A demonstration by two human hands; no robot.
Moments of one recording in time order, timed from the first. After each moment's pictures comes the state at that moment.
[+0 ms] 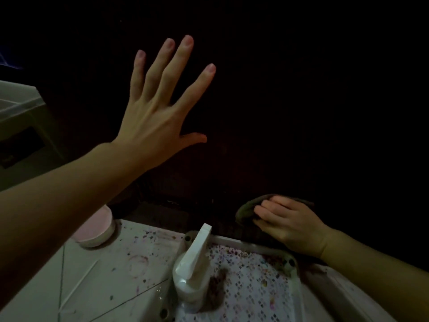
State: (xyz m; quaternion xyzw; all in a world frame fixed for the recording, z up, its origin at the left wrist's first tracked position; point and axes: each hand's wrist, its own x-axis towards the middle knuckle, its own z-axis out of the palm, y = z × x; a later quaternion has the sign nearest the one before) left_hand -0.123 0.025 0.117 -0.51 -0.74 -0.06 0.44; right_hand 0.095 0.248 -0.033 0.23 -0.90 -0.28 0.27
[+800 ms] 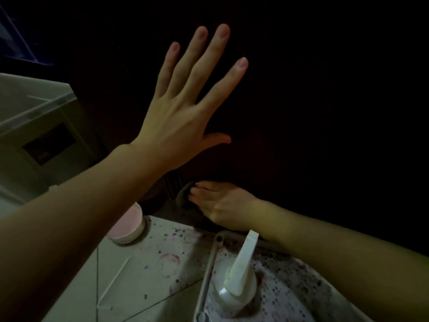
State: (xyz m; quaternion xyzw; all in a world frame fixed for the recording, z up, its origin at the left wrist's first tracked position) left_hand -0.148 0.007 0.109 -0.54 -0.71 -0.07 0.44; right_hand -0.068 0.136 -0.052 0.34 -0.87 -0.30 0.22
